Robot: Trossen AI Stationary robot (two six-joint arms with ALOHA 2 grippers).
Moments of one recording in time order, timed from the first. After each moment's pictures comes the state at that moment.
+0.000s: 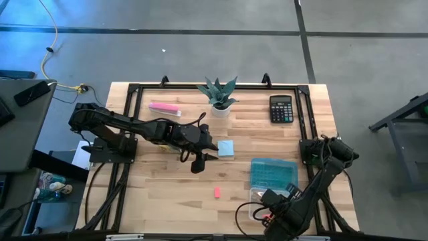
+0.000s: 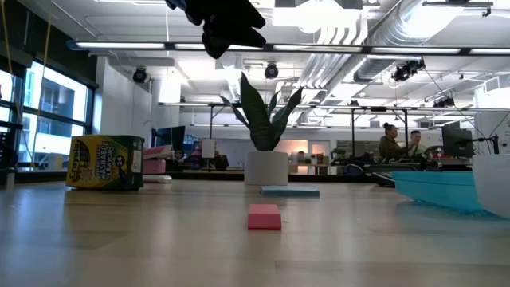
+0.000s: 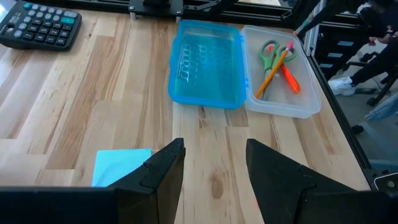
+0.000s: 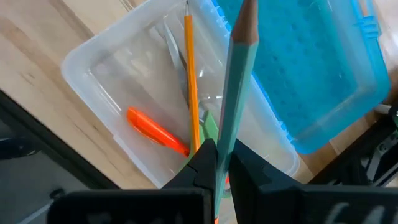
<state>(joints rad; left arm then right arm) -0.01 1.50 1.09 -0.19 0.01 -0.14 0.89 1.96 1.72 -1.49 0.10 1.57</state>
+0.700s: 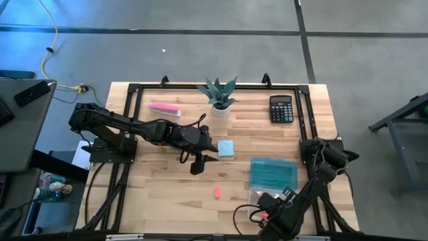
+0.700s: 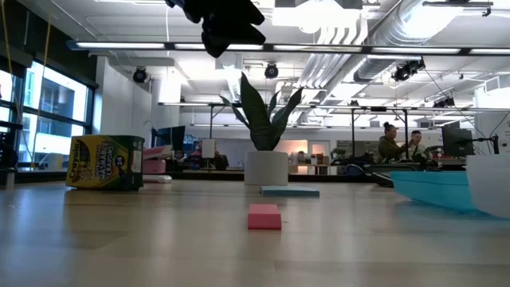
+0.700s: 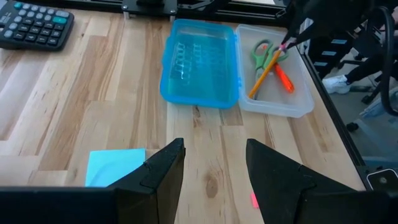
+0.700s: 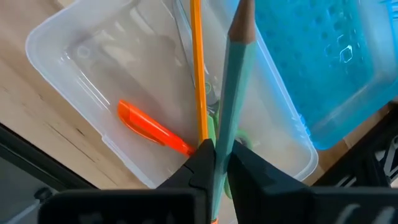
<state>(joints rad) -0.02 1.50 1.09 -0.19 0.02 -0.14 0.88 2.05 1.72 -1.47 0.05 1.57</state>
